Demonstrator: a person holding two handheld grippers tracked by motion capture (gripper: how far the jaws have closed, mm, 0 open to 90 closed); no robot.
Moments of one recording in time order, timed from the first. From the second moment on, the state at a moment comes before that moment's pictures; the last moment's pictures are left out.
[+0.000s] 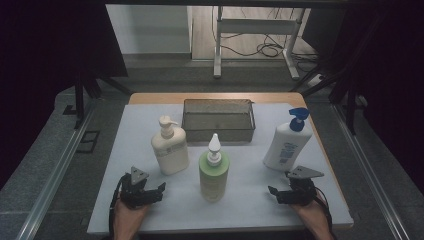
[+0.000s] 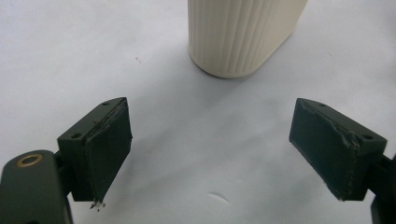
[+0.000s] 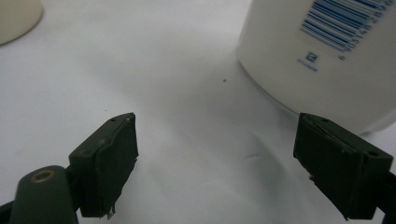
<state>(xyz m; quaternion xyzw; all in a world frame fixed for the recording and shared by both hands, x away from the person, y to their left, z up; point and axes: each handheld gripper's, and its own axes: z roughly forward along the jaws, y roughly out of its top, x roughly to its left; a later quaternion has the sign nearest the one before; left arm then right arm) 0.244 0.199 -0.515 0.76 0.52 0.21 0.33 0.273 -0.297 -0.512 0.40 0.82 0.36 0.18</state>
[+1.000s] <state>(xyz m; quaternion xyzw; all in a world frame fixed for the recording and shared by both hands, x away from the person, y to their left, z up) 0.251 0.197 -0.524 0.78 0.51 0.19 0.32 0.274 -0.312 -0.507 0.41 0.81 0.36 0.19</state>
